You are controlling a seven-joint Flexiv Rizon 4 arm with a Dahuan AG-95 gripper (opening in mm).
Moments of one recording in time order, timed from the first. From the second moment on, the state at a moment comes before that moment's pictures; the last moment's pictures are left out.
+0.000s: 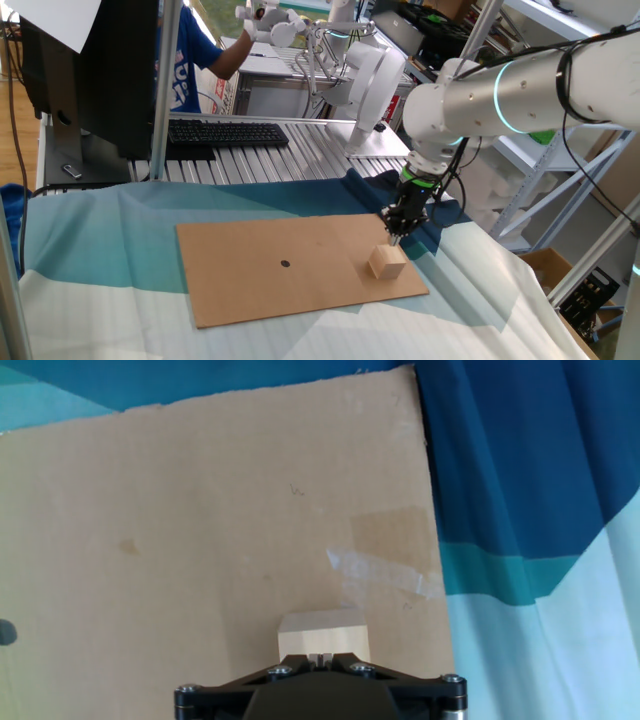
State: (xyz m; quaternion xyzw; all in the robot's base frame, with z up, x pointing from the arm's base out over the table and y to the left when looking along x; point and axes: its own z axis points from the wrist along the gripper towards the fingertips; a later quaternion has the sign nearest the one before) arm 0.588 -0.191 0.087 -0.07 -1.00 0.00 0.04
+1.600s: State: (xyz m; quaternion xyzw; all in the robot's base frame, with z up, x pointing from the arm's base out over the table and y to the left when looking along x) arm 0.585 -0.185 0.080 -0.13 -0.99 0.01 0.01
